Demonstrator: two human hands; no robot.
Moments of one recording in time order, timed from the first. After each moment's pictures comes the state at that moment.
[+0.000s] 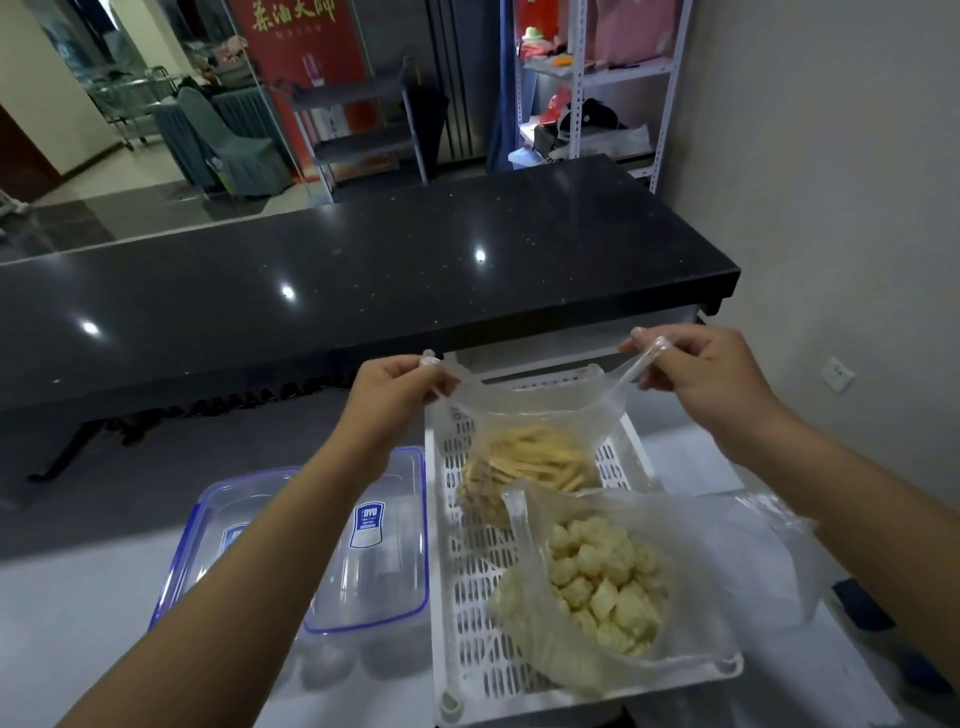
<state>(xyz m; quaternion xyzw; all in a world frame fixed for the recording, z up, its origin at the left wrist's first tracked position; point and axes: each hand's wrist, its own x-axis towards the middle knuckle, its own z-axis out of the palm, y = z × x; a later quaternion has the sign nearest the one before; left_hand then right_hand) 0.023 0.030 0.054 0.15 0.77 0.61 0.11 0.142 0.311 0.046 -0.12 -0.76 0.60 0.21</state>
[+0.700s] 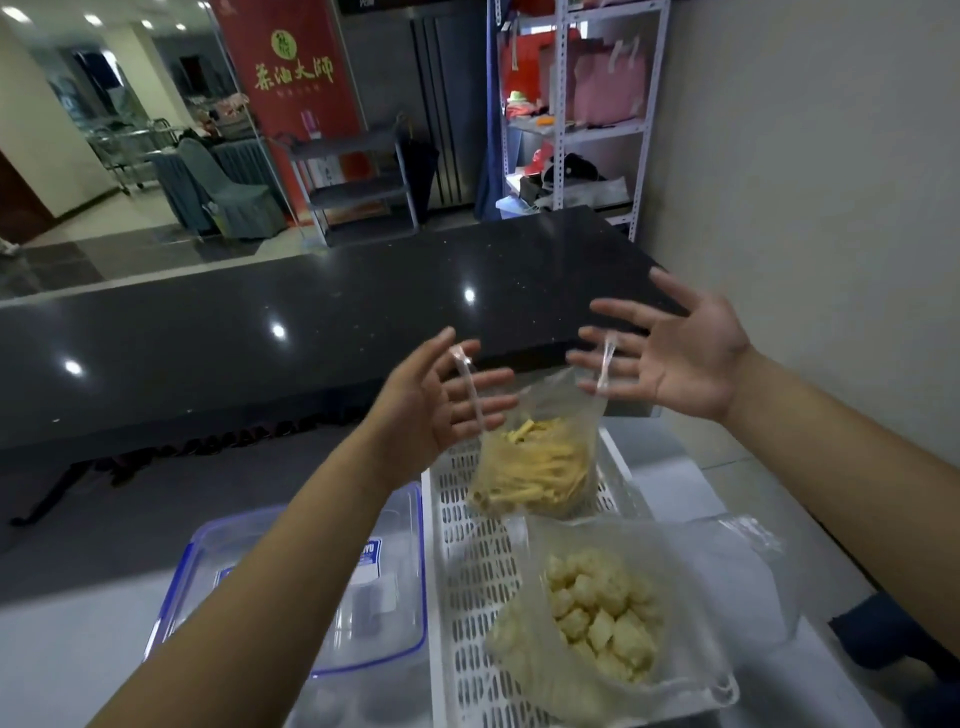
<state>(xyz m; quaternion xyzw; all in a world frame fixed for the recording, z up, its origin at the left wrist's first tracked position) 0.031 0.057 0.094 0.13 0.57 0.73 0.35 0.120 0.324 0.110 -0.14 -0.43 0.89 -0.02</state>
